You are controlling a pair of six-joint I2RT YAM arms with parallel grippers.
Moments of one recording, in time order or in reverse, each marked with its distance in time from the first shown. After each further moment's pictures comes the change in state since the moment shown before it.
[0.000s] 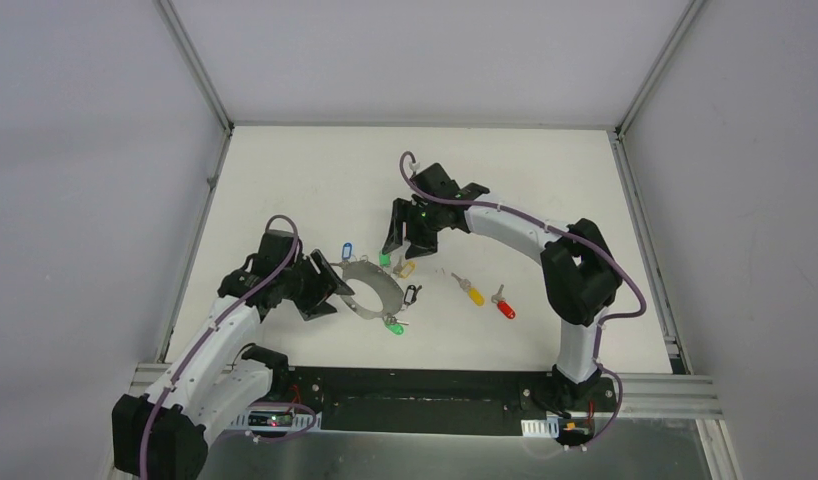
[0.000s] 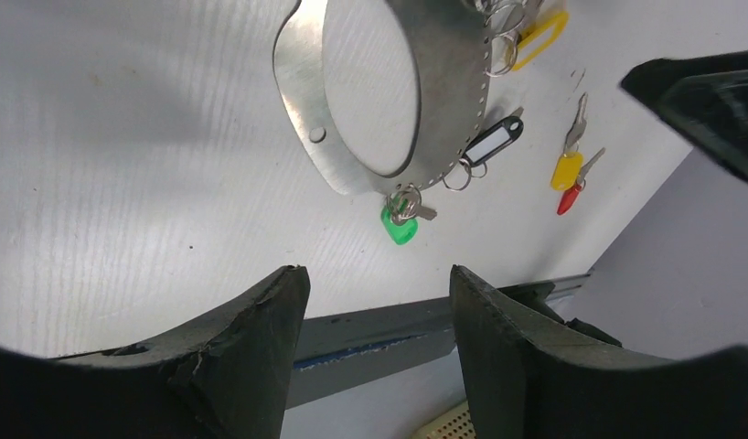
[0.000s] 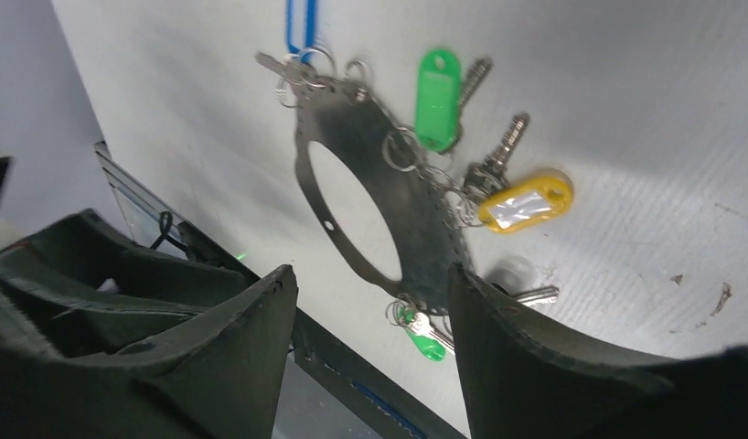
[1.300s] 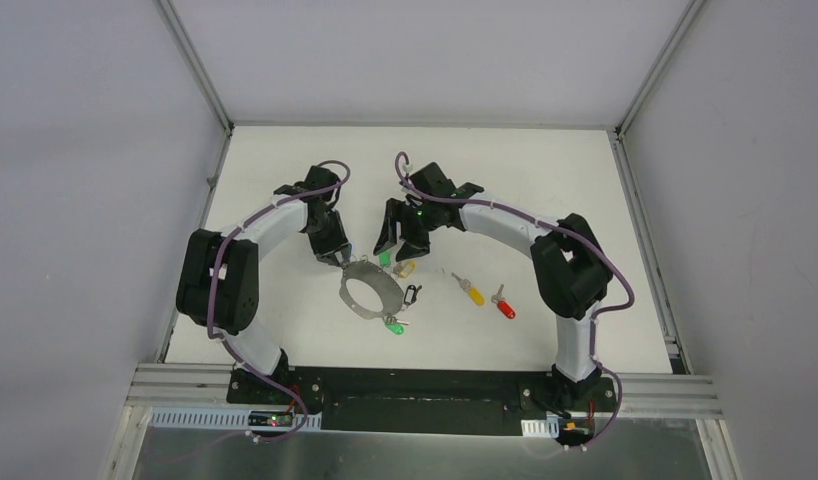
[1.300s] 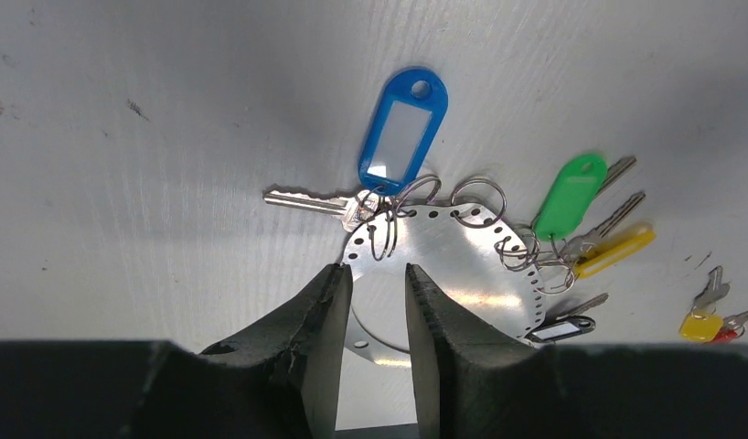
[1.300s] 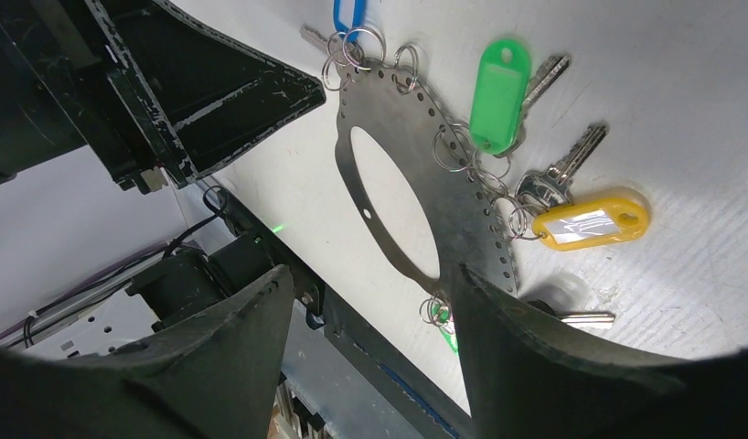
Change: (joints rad) left arm 0.000 0.839 0.540 -0.021 -0.231 0.377; right arm -0.008 0.057 -0.009 0.056 -0.145 0.031
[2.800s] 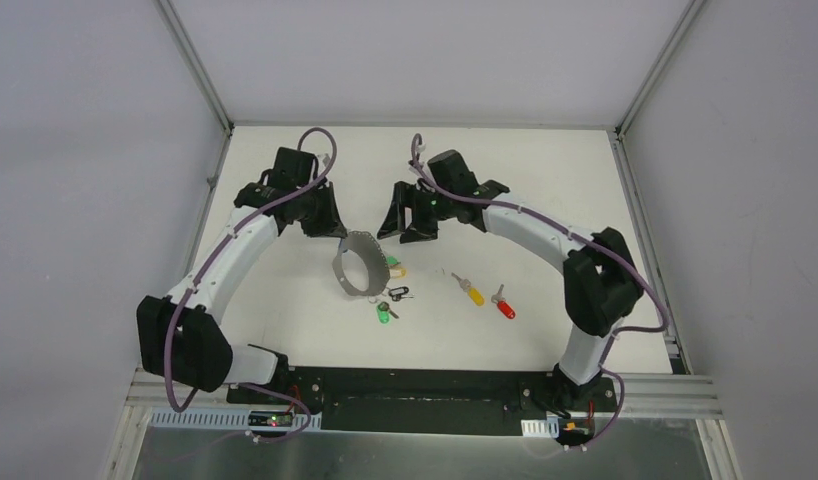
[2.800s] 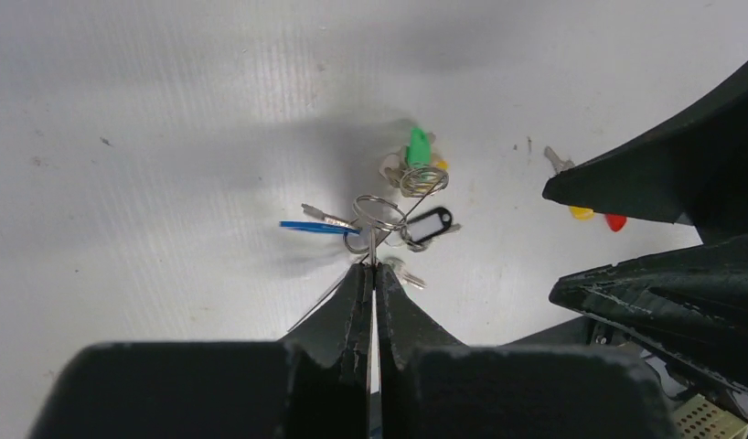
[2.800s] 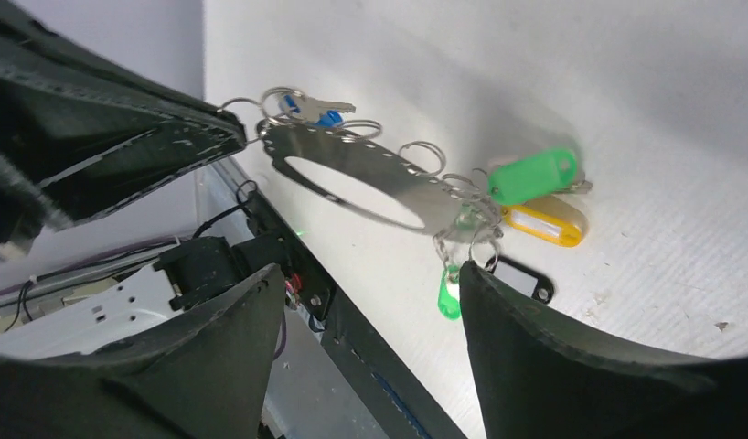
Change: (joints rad) left arm 0.000 -0.291 0.066 -0.032 0.125 0.163; right arm -0.034 -0.123 -0.050 0.076 -0.017 -0.073
